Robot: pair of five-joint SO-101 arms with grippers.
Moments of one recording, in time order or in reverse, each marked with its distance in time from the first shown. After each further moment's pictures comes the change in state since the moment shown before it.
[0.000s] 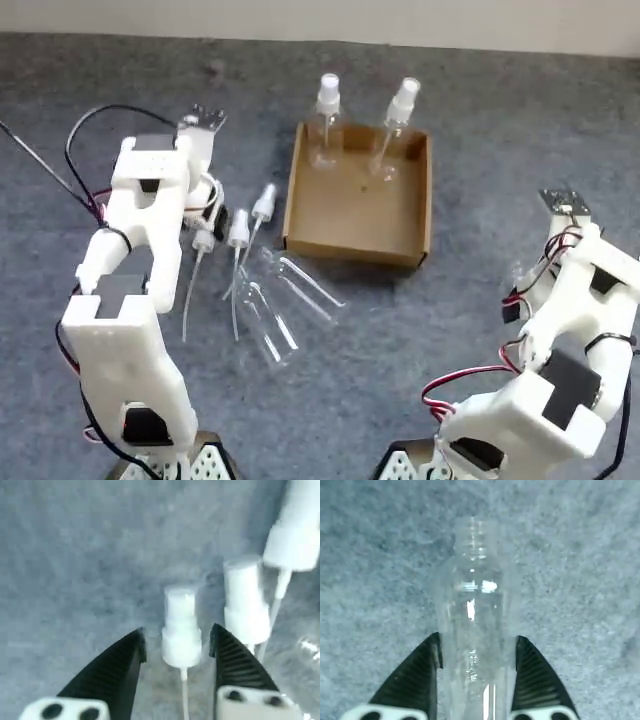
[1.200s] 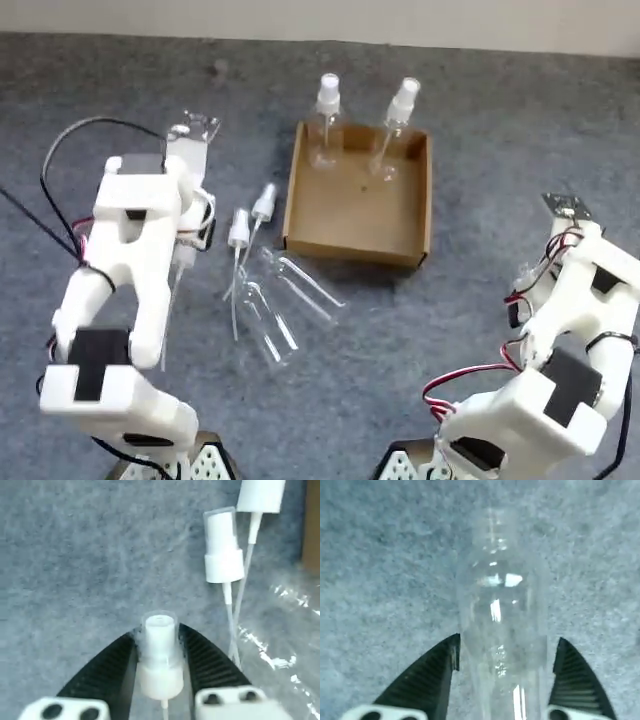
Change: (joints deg) left arm 0.8 -21.5 20.0 -1.7 2.0; right arm 0.1 0.4 -2.4 4.8 -2.7
